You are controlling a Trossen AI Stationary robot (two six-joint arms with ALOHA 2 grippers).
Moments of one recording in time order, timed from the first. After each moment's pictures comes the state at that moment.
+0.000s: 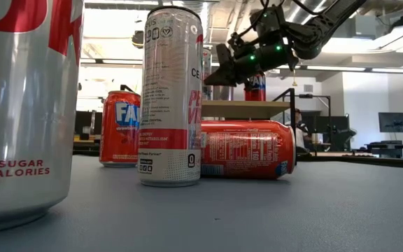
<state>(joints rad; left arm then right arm) -0.96 0.94 1.13 -1.10 -1.41 -0.88 -0.40 1.66 0.96 0.53 0.06 0.10</state>
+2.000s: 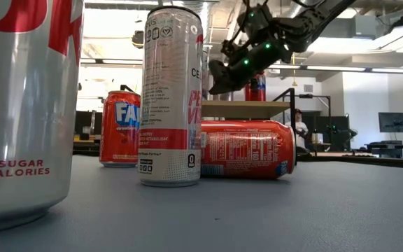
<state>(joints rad) -0.96 0.94 1.13 -1.10 -1.40 -0.88 -0.37 1.69 1.07 0.29 0.34 0.00</state>
